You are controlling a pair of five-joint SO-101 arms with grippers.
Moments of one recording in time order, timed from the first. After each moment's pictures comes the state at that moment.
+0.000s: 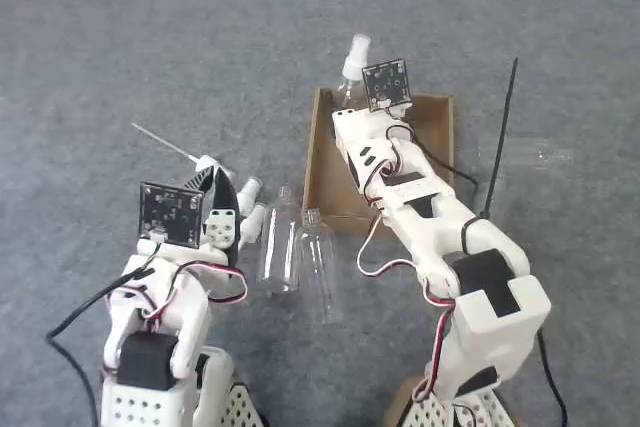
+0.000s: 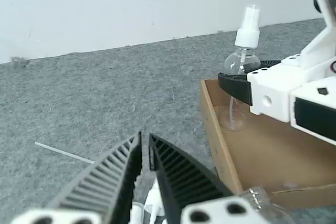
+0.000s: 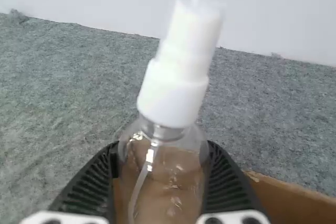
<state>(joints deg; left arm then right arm) 1.8 -94.9 76.8 54.0 1.3 -21.5 14.0 35.5 -20.1 -2.3</state>
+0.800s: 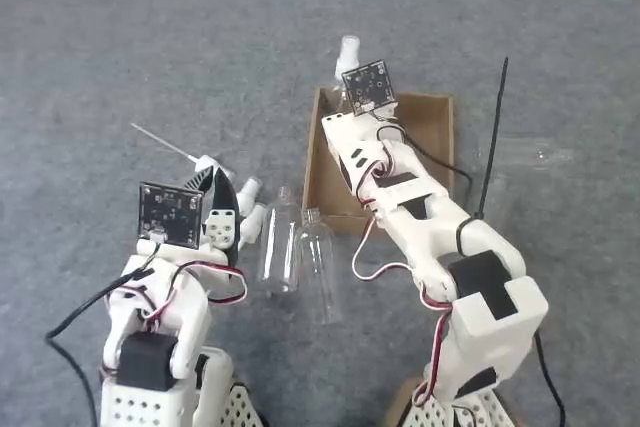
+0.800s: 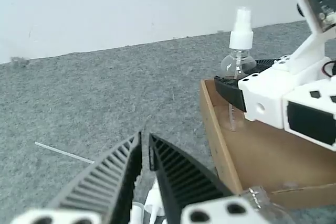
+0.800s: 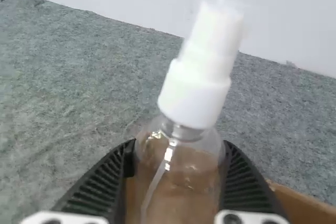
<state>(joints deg) 1.8 -94.9 76.8 54.0 1.3 -23.4 14.0 34.9 -18.5 2.5</state>
